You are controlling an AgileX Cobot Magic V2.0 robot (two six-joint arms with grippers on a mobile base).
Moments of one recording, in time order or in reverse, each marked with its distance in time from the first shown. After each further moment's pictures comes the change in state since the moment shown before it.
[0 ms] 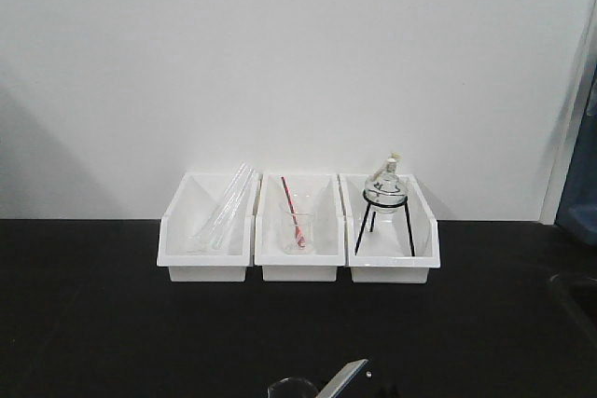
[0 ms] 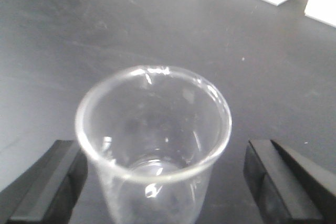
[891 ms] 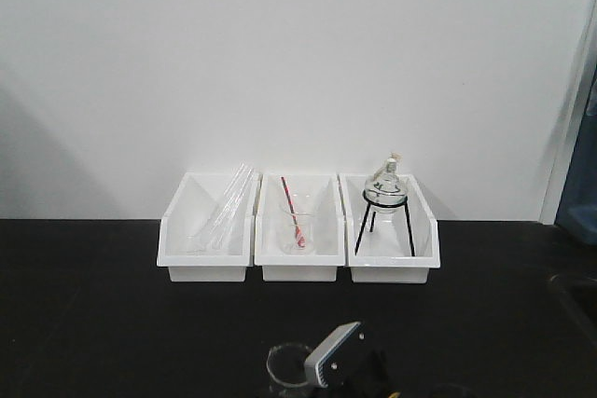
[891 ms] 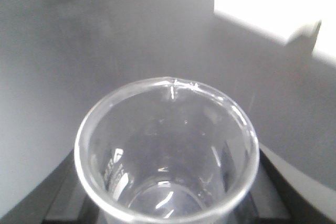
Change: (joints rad) left arm 0.000 0.000 0.000 0.000 0.000 0.000; right arm 0.001 -0.114 -0.076 -0.090 0.083 0.126
